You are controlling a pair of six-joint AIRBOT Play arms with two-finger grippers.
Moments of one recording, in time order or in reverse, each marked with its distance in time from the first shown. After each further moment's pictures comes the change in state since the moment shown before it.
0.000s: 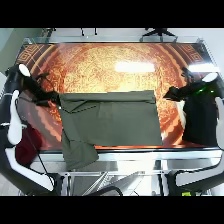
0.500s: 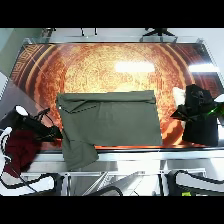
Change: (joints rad) left arm 0.156 0.362 -0.795 -0.126 0.247 0.222; right arm -0.140 0.254 -0.399 -0.019 0.009 -0.005
